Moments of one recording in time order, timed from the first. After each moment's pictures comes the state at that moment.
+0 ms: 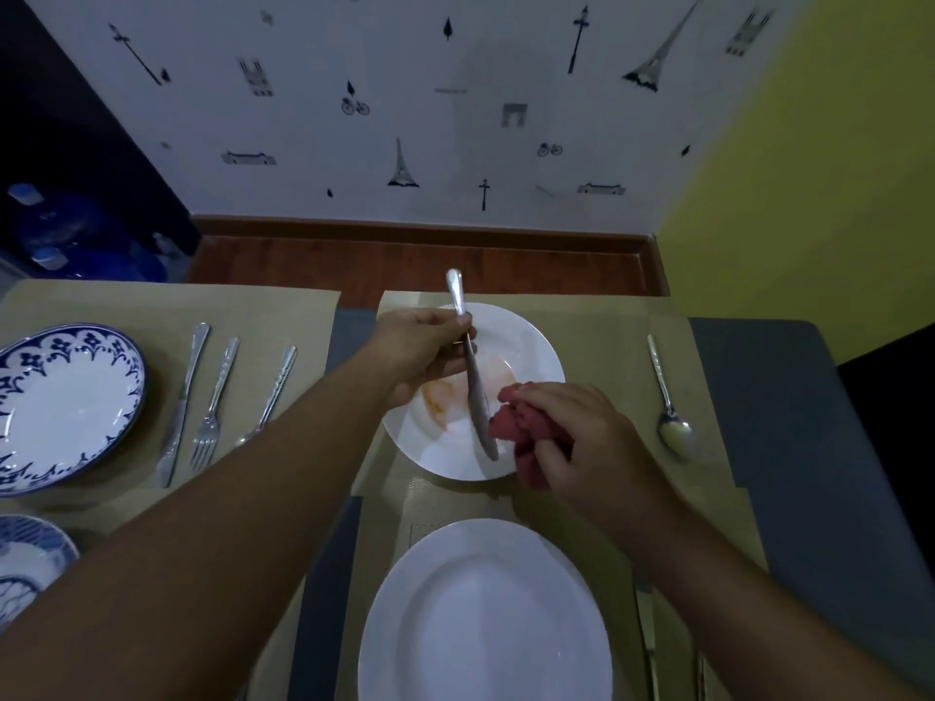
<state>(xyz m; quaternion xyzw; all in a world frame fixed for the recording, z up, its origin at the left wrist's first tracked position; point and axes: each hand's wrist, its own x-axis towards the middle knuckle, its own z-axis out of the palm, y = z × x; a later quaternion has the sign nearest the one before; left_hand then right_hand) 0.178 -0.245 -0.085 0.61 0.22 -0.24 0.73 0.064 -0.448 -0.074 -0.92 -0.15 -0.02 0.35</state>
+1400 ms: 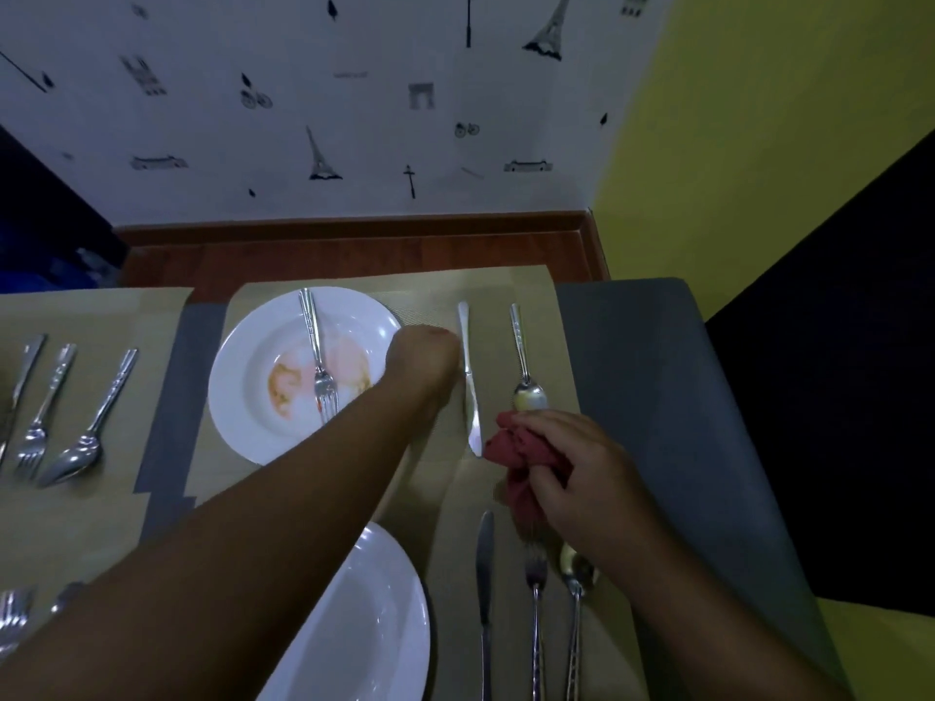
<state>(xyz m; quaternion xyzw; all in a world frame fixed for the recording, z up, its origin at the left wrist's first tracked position) 0.156 -0.449 -0.134 0.89 0.13 -0.18 0.41 0.008 -0.612 -0.104 -0.91 -0.05 -0.02 0.42</state>
